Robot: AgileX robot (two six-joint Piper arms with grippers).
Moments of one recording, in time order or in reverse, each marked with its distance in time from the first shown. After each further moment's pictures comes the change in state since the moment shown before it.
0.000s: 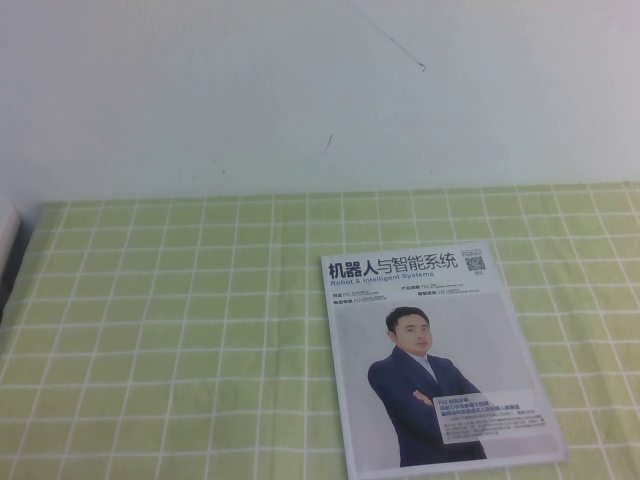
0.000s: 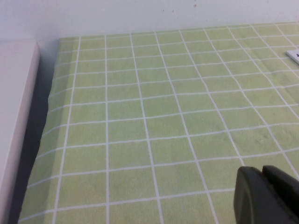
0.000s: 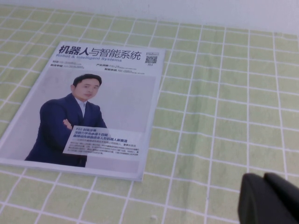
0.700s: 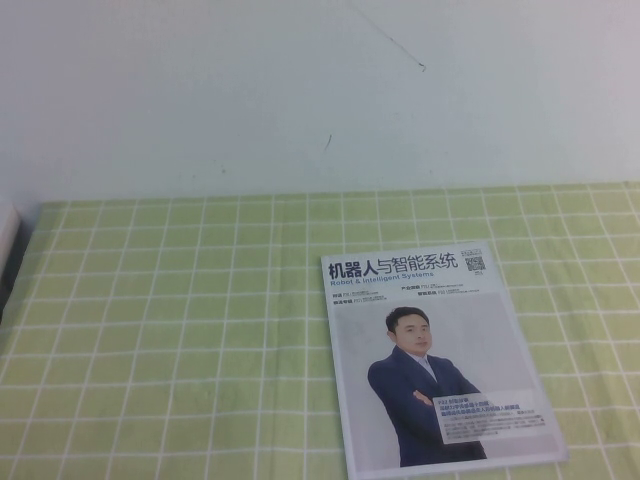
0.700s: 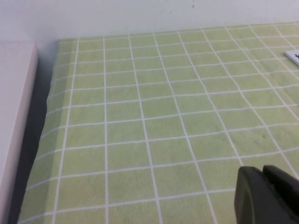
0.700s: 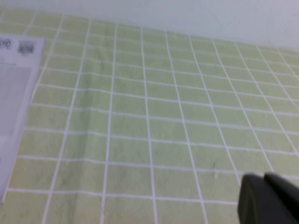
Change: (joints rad) right arm -0.295 -0.121 0.428 -0.133 -0.443 -0.071; left arm -0.004 -0.001 0.000 0.000 -0.001 0.002
